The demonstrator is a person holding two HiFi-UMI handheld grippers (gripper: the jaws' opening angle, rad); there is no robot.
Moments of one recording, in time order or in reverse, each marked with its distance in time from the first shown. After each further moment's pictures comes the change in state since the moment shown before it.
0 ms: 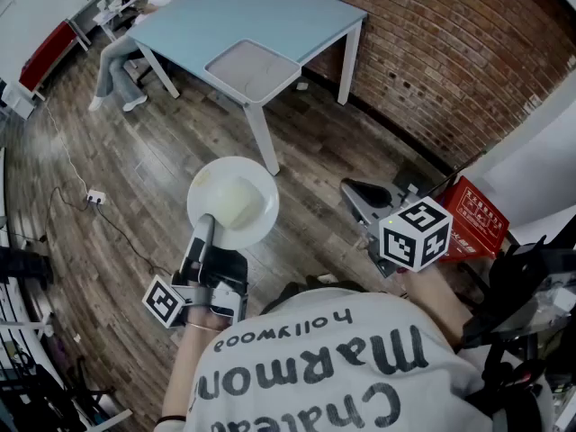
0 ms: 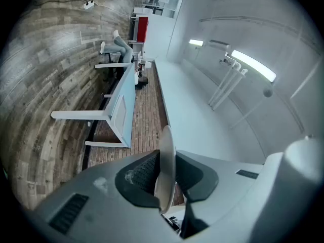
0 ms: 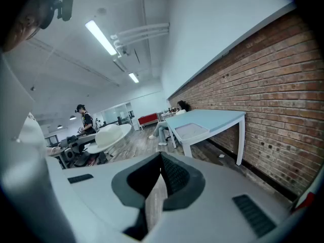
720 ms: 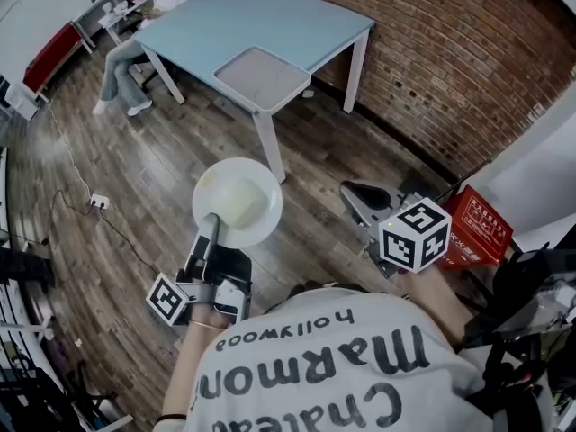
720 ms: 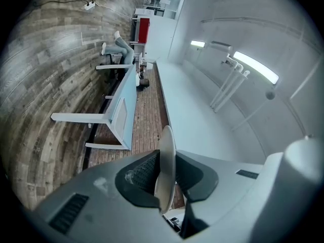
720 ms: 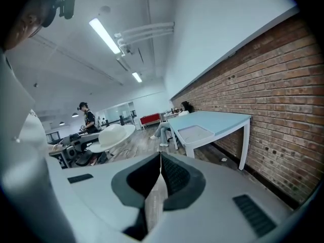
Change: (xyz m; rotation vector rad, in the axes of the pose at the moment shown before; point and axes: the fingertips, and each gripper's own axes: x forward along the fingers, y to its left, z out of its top) left arm 0.014 0.005 0.030 -0.015 -0.006 0.010; right arm 0.029 0.011 0.016 -0.039 -0.006 0.009
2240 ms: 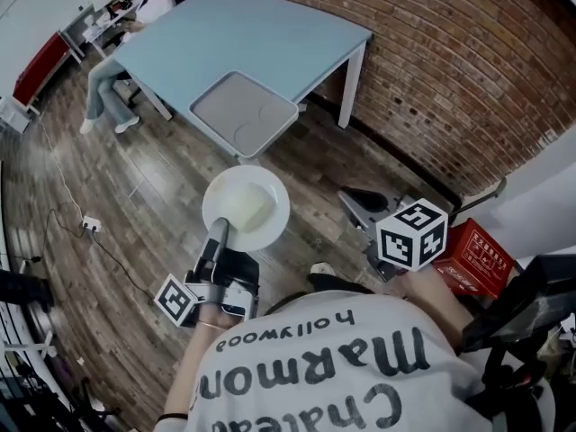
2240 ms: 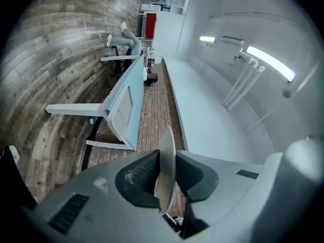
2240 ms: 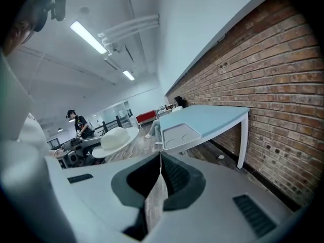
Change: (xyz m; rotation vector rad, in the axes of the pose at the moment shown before) left arm 0.168 0.081 -0.005 -0.044 0.013 0.065; right arm 0.079 -0.153 0.038 0.074 0.052 0.002
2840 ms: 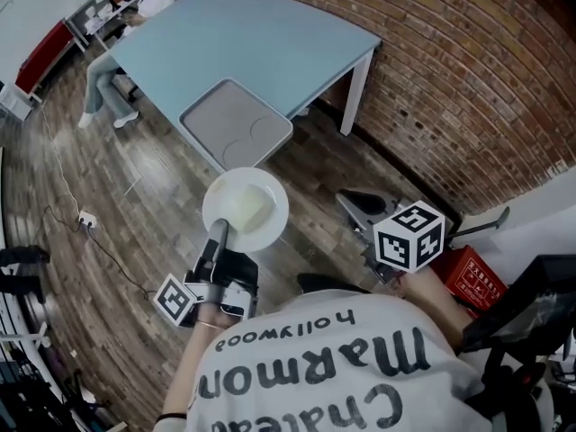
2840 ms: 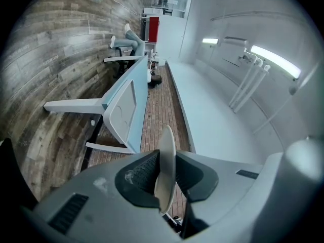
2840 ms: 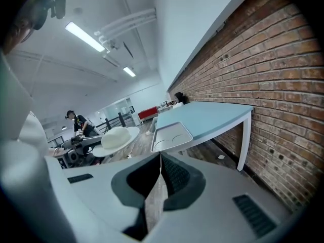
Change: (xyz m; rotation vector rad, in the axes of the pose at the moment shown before) left arm 0.076 0.033 -0.004 -0.005 -0.053 0.043; right arm 0.036 -0.080 0.023 -0.004 0.056 0.043
